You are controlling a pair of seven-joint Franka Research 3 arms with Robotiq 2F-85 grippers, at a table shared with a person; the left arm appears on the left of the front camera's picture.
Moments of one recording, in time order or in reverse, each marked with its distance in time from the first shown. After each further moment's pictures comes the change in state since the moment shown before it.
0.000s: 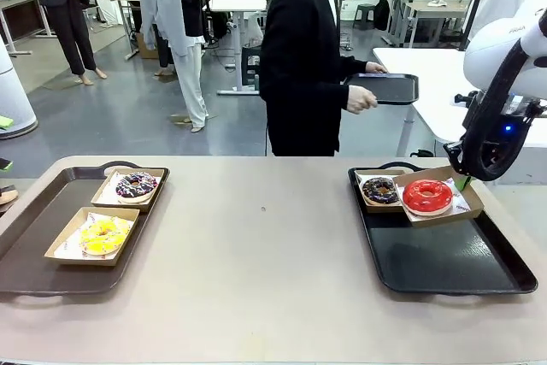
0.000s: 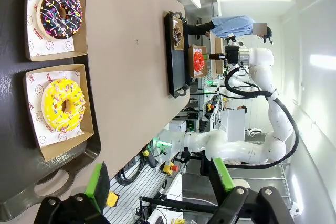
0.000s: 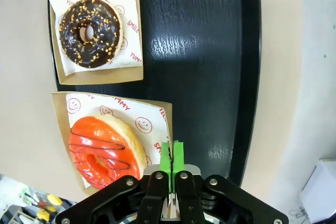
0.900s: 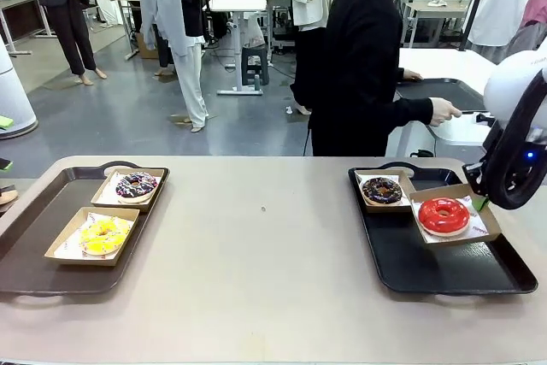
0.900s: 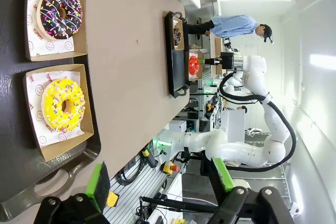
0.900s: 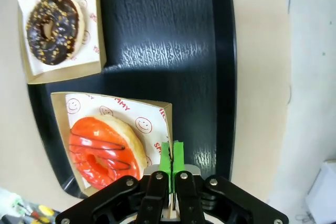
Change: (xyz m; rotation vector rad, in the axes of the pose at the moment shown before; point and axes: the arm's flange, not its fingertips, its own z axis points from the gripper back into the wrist) left arm 0.000 0.000 0.000 0.000 0.000 0.000; right arm -0.031 -0.038 -0.033 -0.002 -0.051 -0.038
